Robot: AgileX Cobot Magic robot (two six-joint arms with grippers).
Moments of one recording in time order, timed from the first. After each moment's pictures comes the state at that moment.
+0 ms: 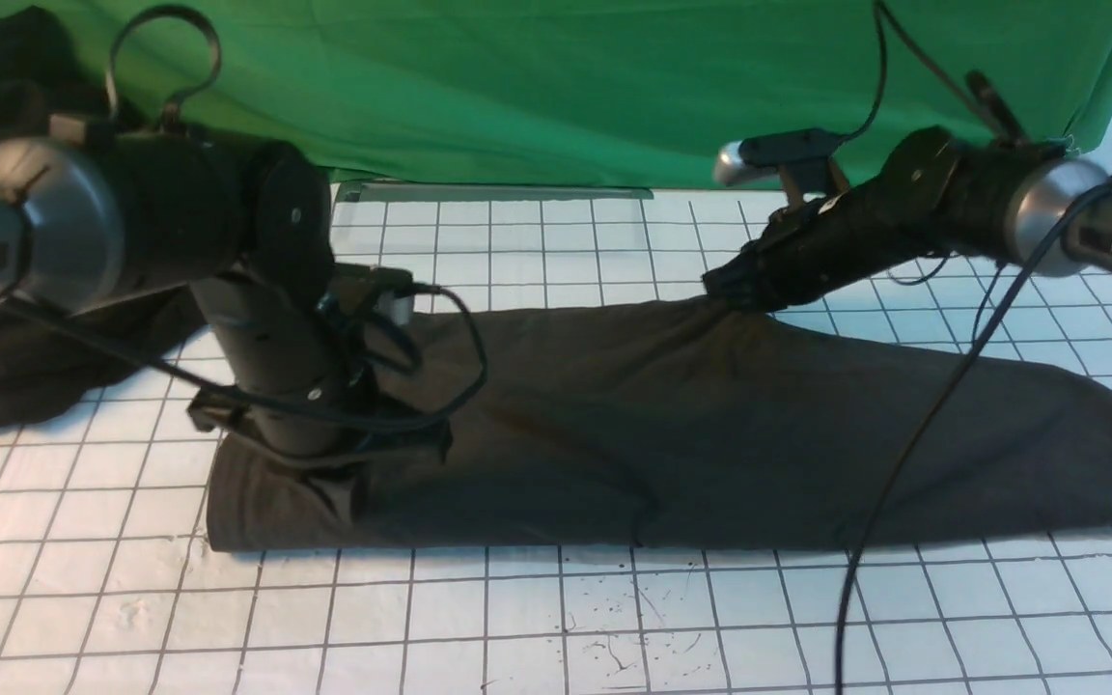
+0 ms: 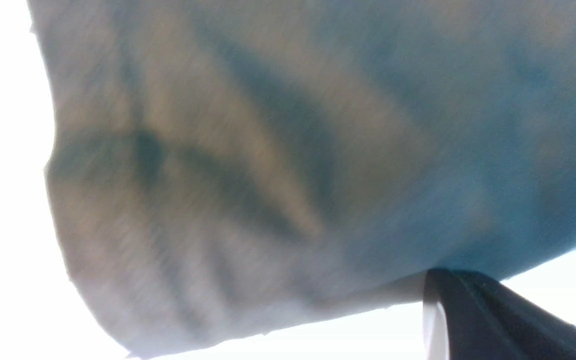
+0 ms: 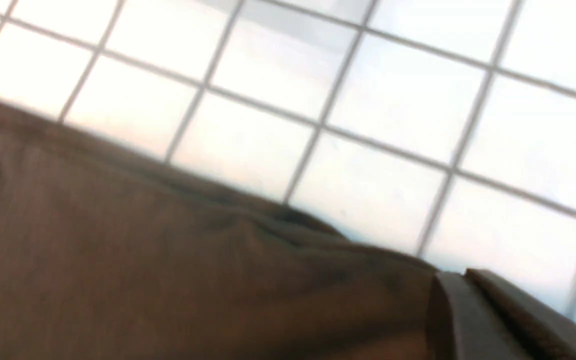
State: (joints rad) right arm 0.24 2.25 -1.76 0.50 0.56 -0.46; left arm -0.37 1.79 -1.23 0.02 0.98 -0.17
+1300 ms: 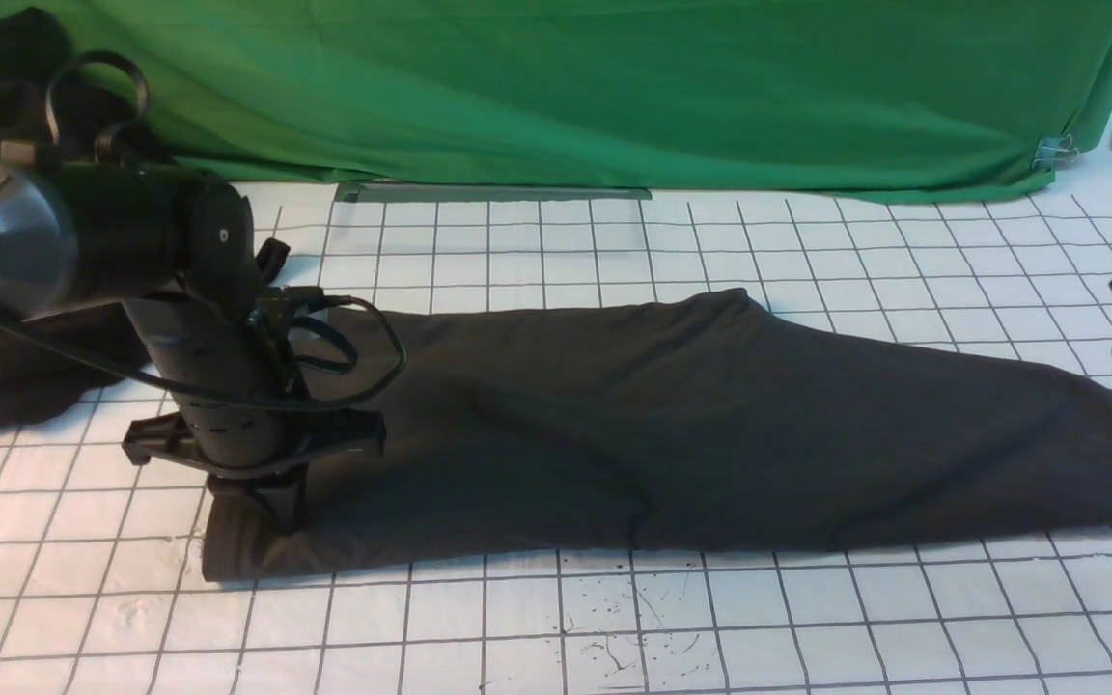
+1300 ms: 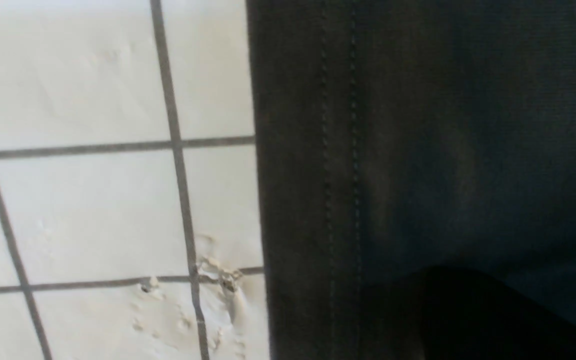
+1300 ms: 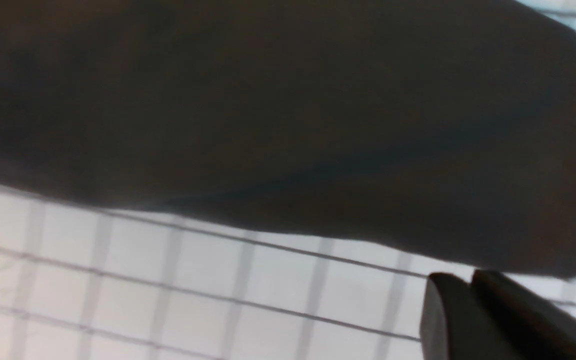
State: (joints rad) right arm -0.09 1.62 -1.38 0.19 1.12 -0.27; left arm -0.24 1.86 -1.21 -0.02 0.92 -0.23
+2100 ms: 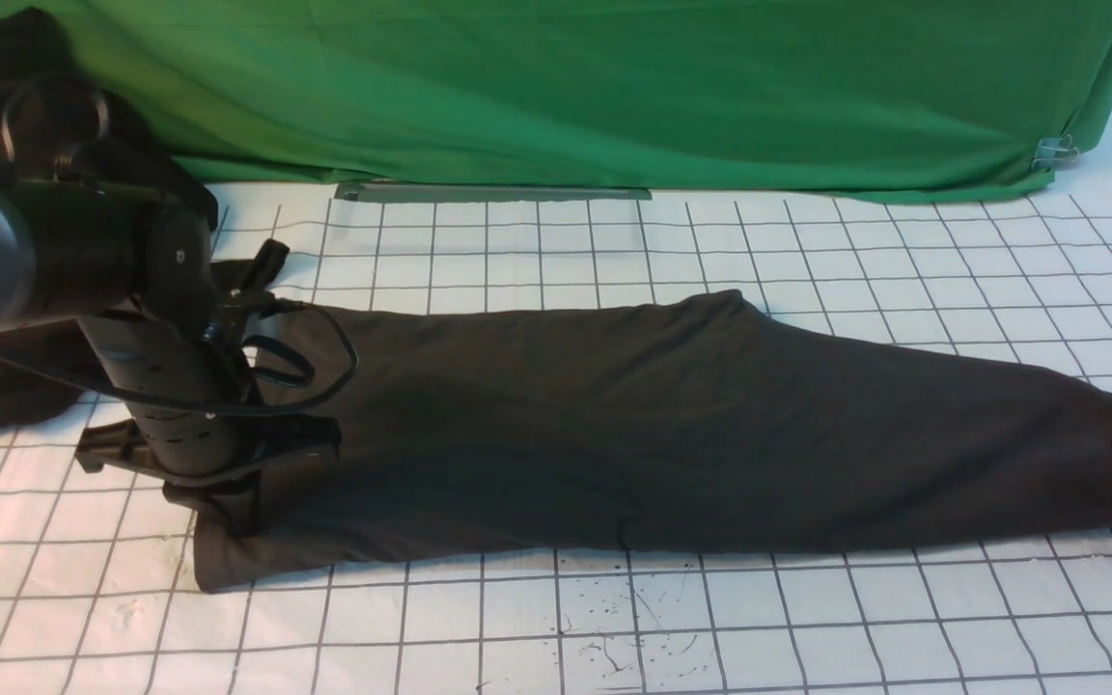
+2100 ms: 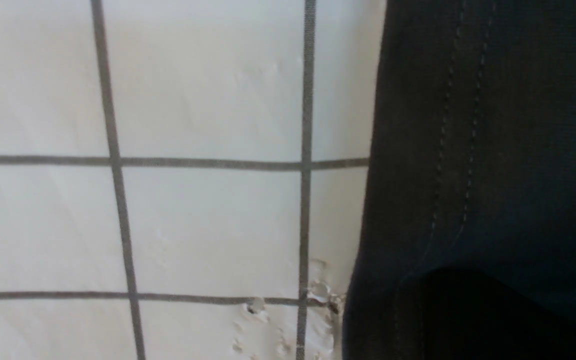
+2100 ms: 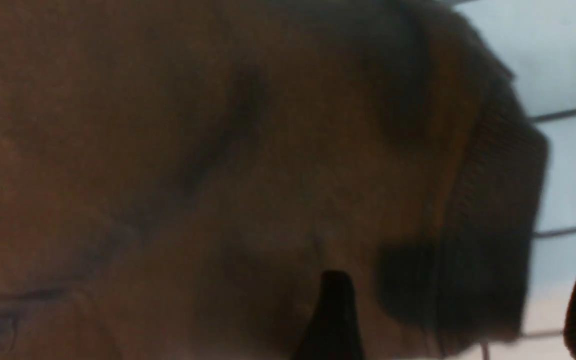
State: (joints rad) right arm -0.25 1.96 -1.42 0.15 1.02 -0.11; left arm -0.17 1.85 -1.16 0.04 0.86 -0.26
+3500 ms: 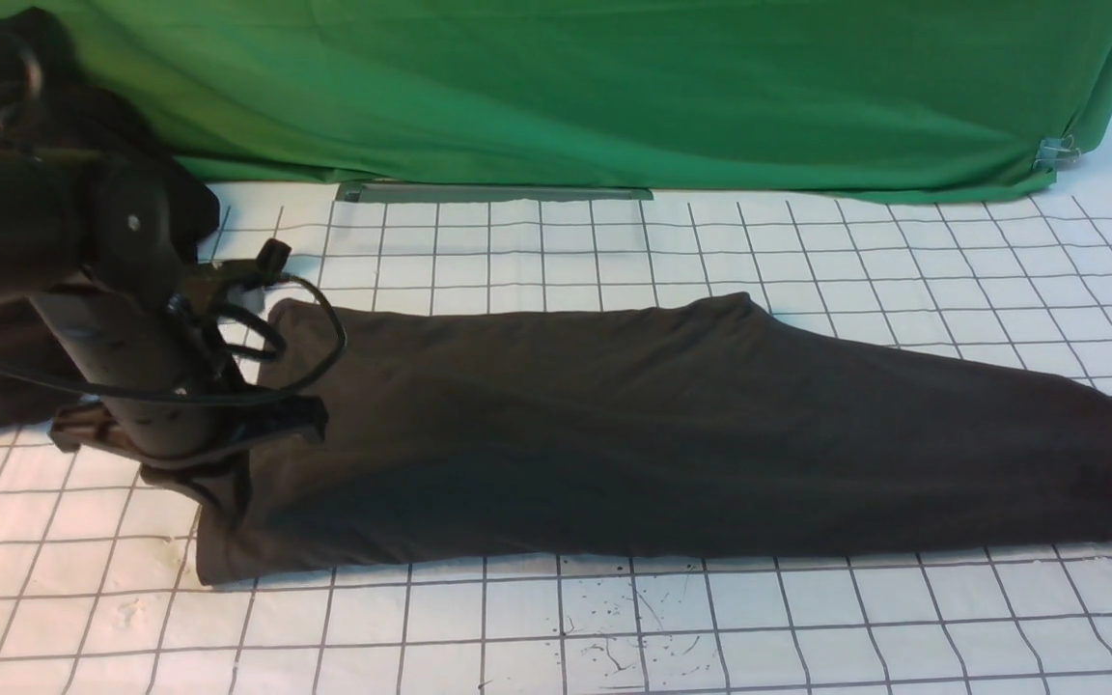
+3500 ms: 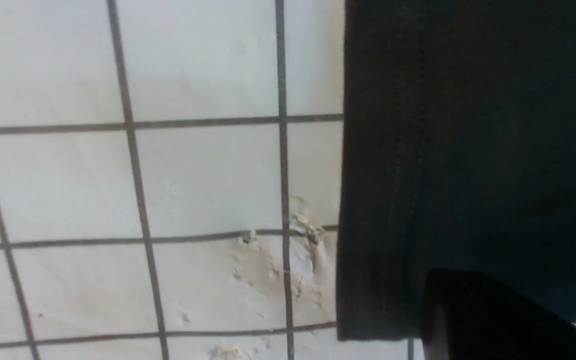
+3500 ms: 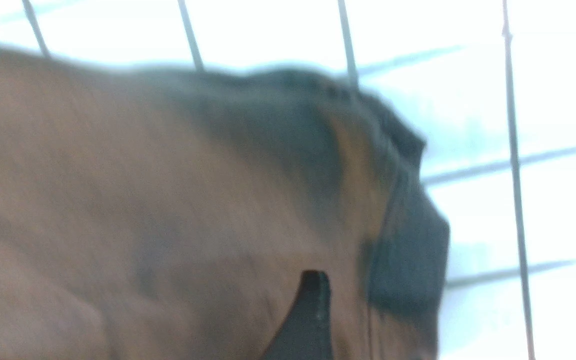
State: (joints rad) right arm -0.28 1.97 -1.46 0.11 0.97 -0.10; left arm -0.17 1.70 -1.15 -0.01 0.92 -0.18
